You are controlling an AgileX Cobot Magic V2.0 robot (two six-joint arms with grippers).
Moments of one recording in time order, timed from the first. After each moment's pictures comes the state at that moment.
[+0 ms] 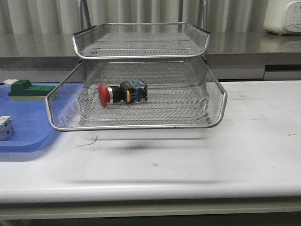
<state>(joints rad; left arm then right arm) -0.32 0.06 -0.39 -0.10 0.54 0.25 -0.01 0.23 -0.36 0.35 0.38 -0.33</state>
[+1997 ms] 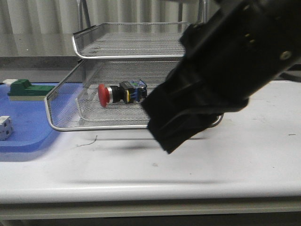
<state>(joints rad) -0.32 0.05 -0.39 -0.10 0.53 0.25 0.80 1.39 -0.77 0.45 0.30 -0.44</state>
